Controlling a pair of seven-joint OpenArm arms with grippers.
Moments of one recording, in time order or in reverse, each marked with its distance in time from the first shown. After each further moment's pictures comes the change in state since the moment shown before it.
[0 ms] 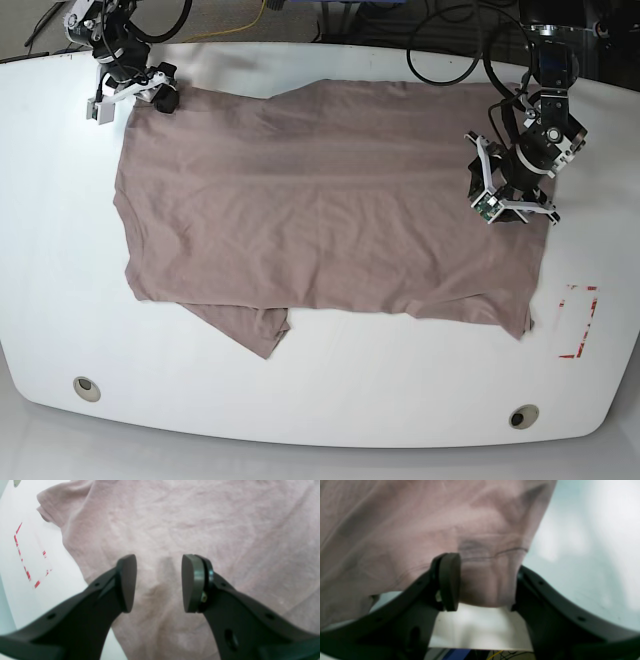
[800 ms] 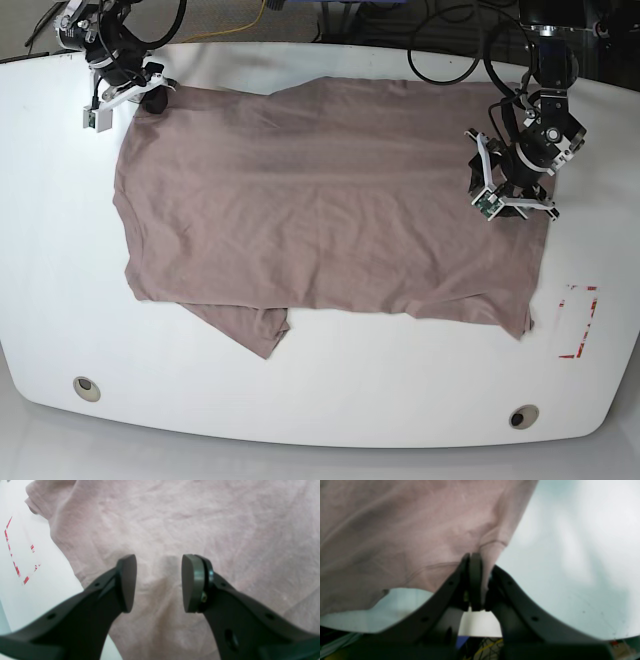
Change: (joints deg) left arm 0.1 -0.1 -0.1 -1.8 0.0 0.0 0.0; right arm 0.5 0.0 0.2 7.5 0.0 -0.3 -7.0
